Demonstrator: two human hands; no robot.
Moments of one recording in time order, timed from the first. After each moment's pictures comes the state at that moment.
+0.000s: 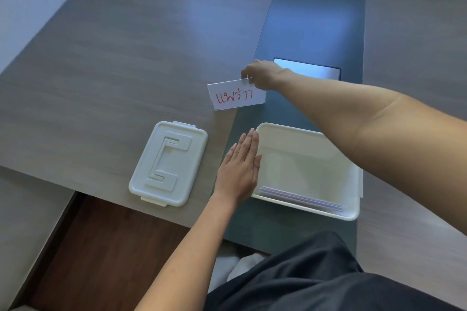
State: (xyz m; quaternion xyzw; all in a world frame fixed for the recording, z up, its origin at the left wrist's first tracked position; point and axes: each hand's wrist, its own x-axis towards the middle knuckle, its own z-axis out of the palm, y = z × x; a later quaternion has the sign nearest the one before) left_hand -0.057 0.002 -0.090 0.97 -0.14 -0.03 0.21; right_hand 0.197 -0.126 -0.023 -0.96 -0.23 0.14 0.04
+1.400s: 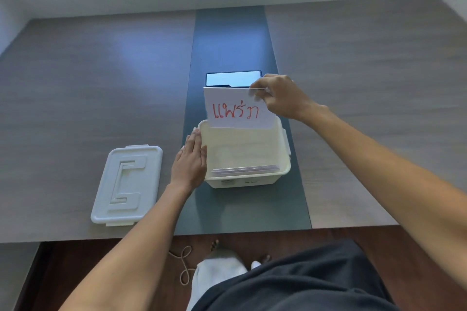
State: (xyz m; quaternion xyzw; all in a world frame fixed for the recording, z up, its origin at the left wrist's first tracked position) left_hand -0.052 0.005 -0.086 0.96 -0.16 -0.06 0.22; right_hand -0.044 -0.279 0.065 -0.96 -0.08 -0.06 0.27
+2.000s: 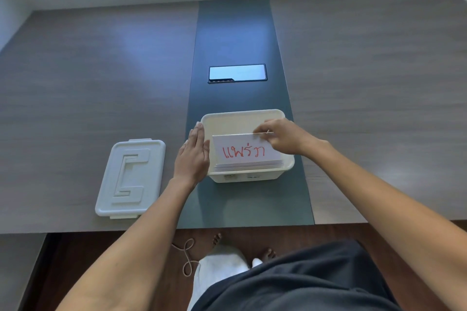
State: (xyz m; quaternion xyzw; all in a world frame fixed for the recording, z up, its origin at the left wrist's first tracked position) left_hand -0.052 0.004 -0.086 0.96 -0.16 -0.06 0.23; right_hand -0.098 -0.265 0.003 -0.95 -0.06 0.12 0.29
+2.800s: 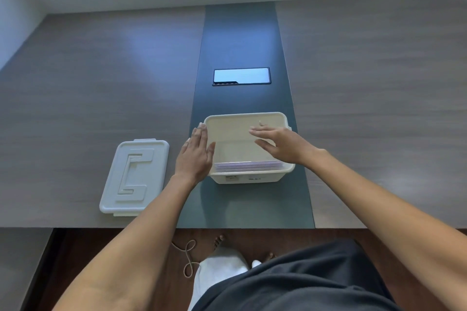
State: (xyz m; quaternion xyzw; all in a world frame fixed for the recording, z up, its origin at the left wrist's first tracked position) left_hand -0.052 0.003 -0.079 0.97 -0.17 -0.07 0.16; right_hand -0.101 -0.269 -0.033 -0.95 -0.13 0.07 0.28
